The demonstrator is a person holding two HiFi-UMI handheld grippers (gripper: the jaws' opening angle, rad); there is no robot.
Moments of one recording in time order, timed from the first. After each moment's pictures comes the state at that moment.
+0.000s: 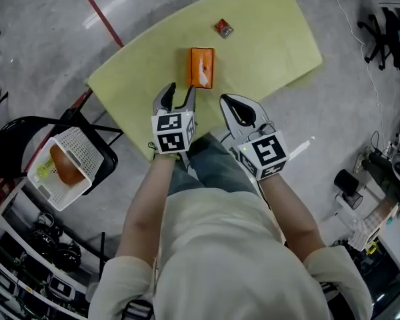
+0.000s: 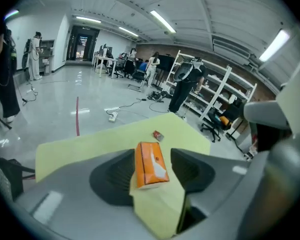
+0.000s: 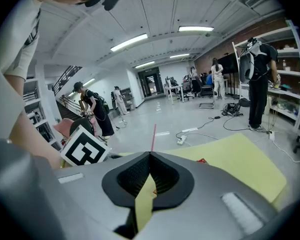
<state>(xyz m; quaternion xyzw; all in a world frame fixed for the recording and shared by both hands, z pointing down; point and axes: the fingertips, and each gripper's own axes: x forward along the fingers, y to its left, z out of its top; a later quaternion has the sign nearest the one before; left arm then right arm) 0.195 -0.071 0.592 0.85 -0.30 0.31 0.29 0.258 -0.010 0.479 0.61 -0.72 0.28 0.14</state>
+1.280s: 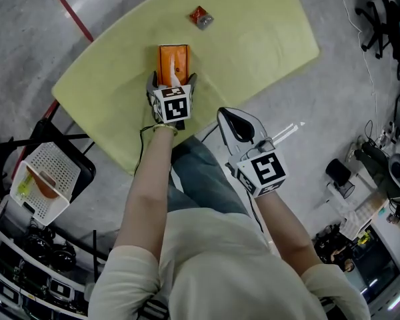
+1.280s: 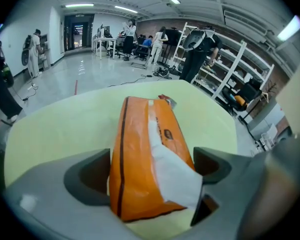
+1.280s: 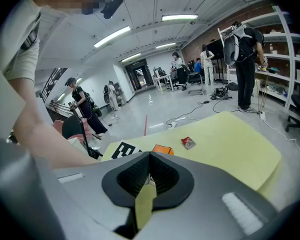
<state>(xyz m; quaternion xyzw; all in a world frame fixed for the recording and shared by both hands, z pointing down) 0.277 -0.064 0.771 0.80 -0.31 0.43 0.29 0.320 0.035 0.552 0.63 -0.68 0.35 0.14</state>
